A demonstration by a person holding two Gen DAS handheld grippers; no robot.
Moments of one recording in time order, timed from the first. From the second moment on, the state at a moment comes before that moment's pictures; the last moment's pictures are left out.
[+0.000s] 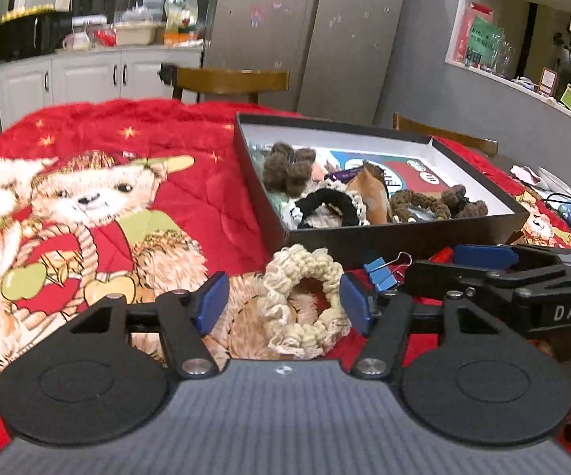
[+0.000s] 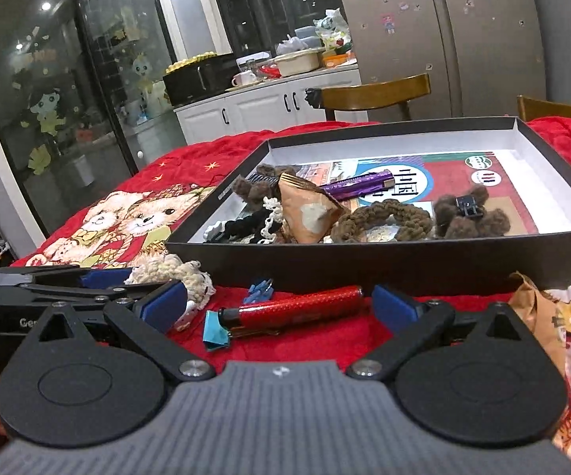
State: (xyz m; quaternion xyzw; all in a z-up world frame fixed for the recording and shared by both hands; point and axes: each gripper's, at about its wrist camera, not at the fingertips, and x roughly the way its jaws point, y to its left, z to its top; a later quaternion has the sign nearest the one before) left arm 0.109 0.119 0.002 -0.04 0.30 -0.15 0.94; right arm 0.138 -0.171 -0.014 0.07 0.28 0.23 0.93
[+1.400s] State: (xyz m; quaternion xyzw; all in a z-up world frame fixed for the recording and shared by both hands) left arm 0.108 0.094 -0.006 0.05 0.30 -0.15 0.94; right arm 0.143 -0.162 -0.018 0.03 0.31 0.18 0.93
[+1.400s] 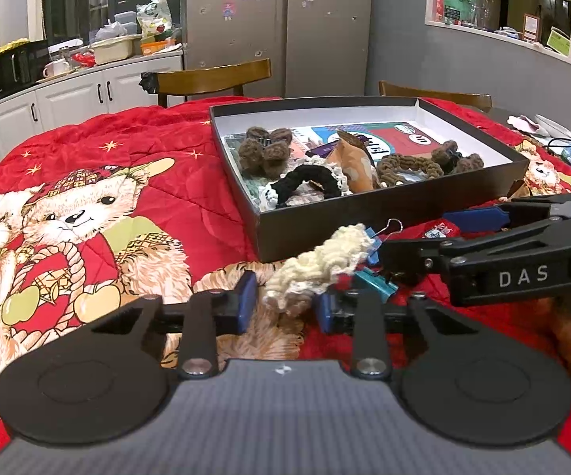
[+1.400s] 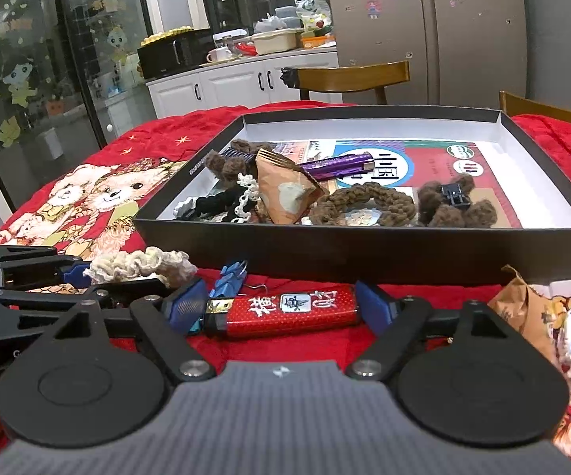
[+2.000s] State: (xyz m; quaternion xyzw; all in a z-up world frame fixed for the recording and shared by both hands) left arm 0.107 0.098 -0.005 0.04 0.30 -0.14 0.94; right arm 0.138 -0.158 -0.020 -0.02 0.33 0.13 0.94
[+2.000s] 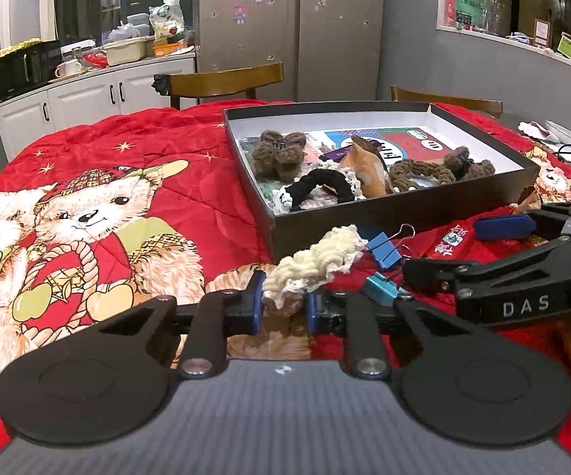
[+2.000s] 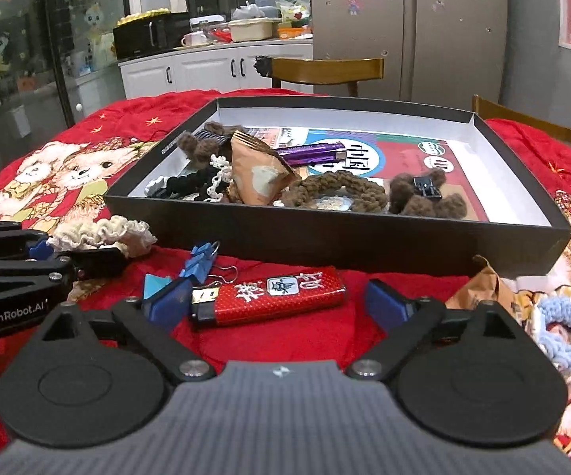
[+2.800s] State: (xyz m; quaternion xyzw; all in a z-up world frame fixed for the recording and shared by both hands) left arm 0.106 0.099 -0.004 0.04 0.29 -0.13 0.95; right arm 0.136 -0.161 -0.017 -0.01 0.31 0.13 0.94
